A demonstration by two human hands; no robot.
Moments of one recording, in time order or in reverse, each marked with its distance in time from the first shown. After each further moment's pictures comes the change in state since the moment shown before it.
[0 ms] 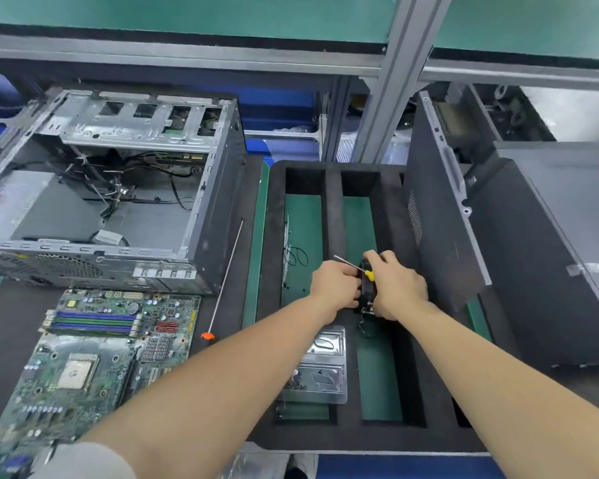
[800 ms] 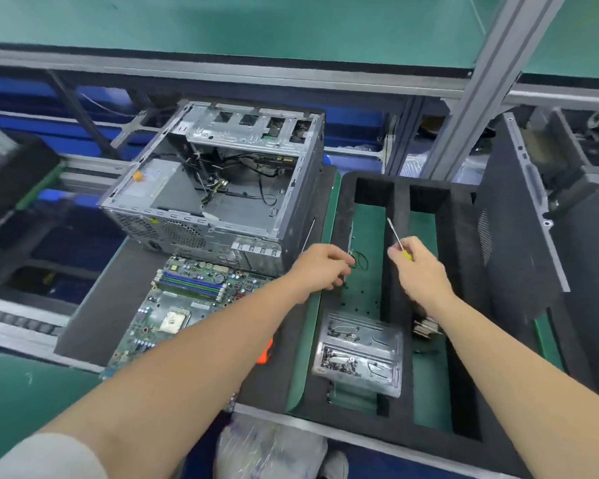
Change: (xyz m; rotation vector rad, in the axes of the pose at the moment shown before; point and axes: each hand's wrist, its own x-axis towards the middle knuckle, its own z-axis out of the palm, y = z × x) left_hand -0.059 0.004 -0.143 0.228 0.109 0.136; right_hand -0.014 -0.072 -0.029 0.887 0.106 0.012
